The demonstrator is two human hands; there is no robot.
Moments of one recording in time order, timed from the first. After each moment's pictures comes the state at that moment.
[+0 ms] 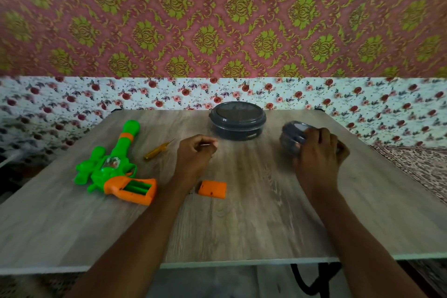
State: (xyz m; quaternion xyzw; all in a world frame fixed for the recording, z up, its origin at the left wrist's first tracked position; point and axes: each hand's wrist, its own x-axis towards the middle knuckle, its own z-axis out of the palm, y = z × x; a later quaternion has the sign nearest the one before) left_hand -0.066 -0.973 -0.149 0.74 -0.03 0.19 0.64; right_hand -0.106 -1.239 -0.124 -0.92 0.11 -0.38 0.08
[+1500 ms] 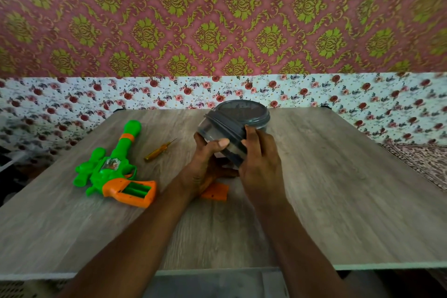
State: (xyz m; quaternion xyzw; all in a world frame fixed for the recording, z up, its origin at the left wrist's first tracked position) left_hand -0.076 -0.988 -0.143 0.56 -0.14 -0.07 0.81; right_hand -0.114 -1.131 -0.135 -0.81 -0.17 -0.50 0.24
